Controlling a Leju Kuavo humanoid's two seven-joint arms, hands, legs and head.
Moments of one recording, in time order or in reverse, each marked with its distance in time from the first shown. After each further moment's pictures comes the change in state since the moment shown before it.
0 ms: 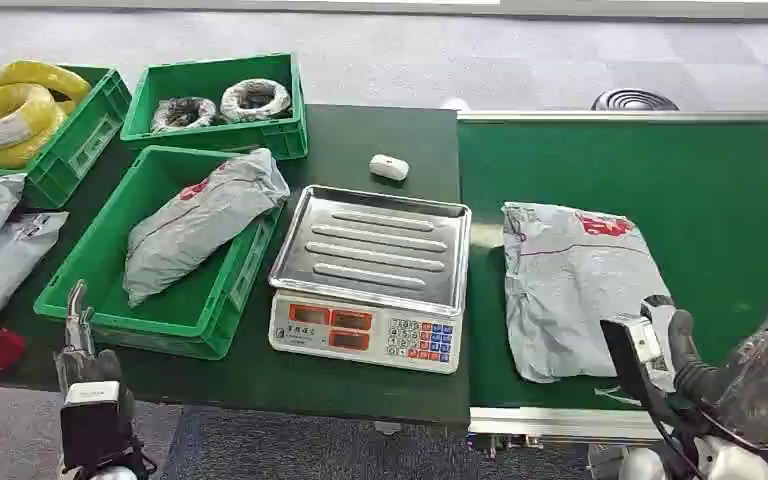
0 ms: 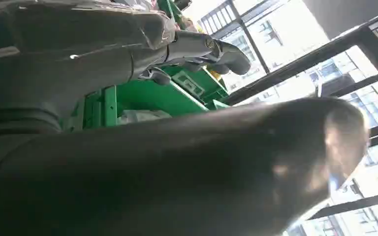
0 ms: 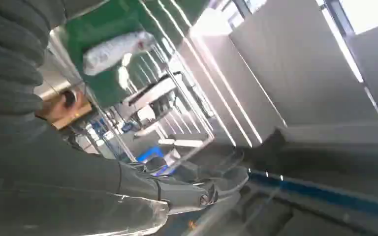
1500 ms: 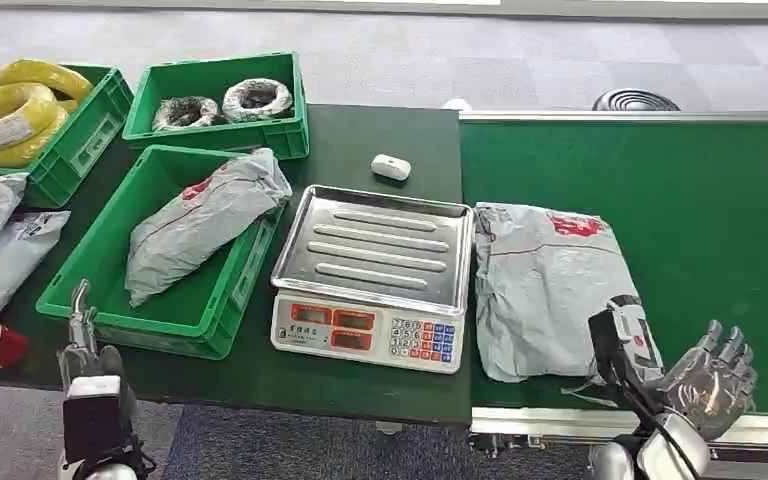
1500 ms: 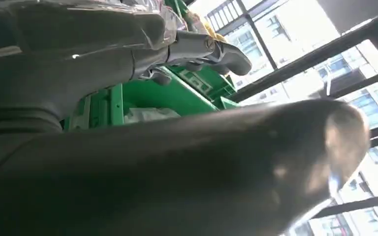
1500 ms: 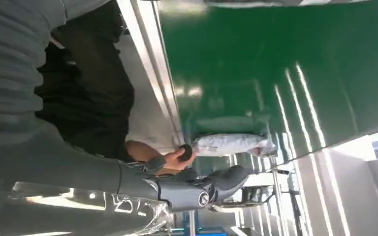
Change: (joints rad) left arm -0.005 0.008 0.005 0.013 -0.003 -0.022 0.024; right arm -0.059 -0.150 0.062 0.414 0.000 0.342 0.547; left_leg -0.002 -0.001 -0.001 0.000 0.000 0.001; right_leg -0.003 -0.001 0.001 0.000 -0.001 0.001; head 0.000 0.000
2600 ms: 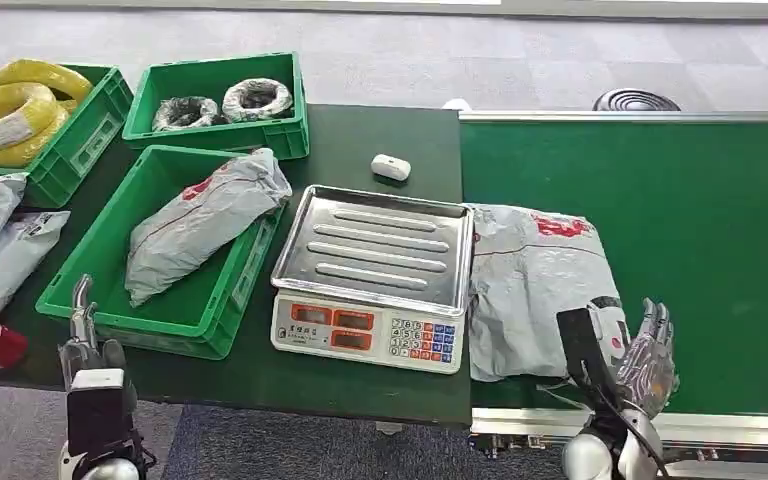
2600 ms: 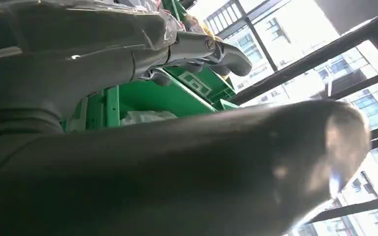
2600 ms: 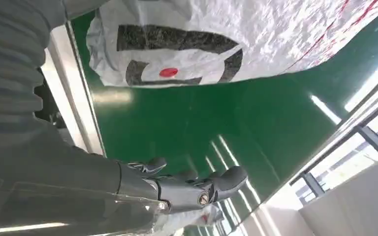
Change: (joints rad) left arm -0.014 -0.013 0.017 0.000 -0.036 -0.006 0.014; right arm -0.024 0.136 0.017 0.052 -0.399 -0.083 -0.397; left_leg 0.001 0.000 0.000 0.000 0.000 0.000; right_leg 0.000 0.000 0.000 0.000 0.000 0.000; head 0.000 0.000
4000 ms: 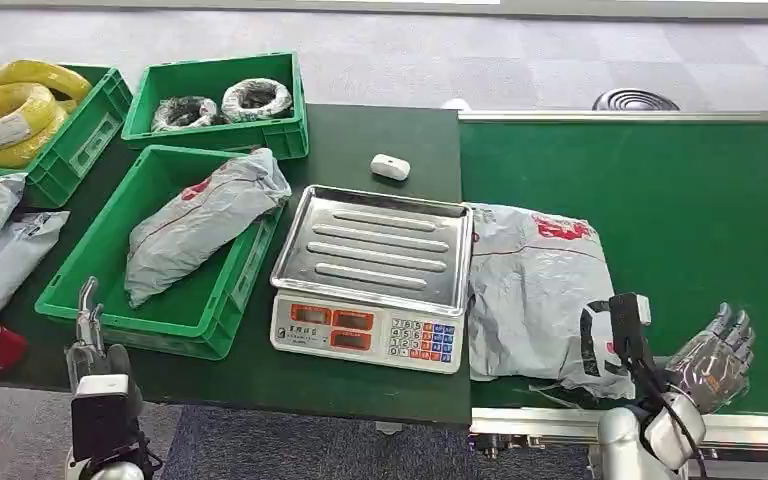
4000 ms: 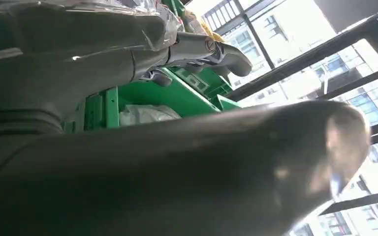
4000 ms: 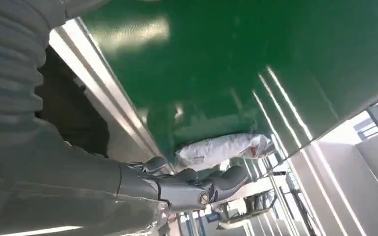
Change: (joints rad) left arm 0.010 0.007 -0.038 0.003 0.022 0.022 -0.014; right arm -0.217 -0.168 -0.168 0.370 0.180 -0.243 0.083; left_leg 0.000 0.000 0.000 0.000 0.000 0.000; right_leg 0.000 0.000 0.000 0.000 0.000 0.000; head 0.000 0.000
